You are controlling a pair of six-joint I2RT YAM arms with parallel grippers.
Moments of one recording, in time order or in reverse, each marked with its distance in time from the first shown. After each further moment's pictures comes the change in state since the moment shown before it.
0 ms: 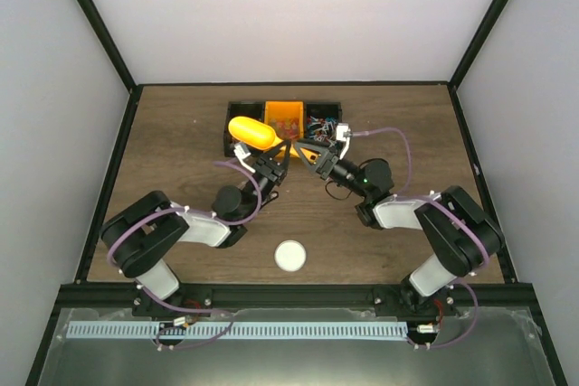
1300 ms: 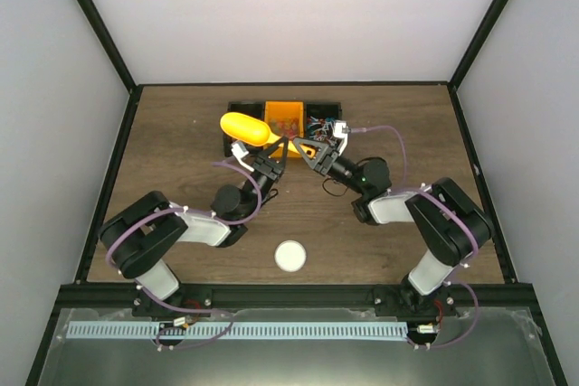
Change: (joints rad) left arm 0.000 -0.008 0.011 0.006 -0.036 0.082; right arm -0.002 0.094 0.040 0.130 -0.032 0.143
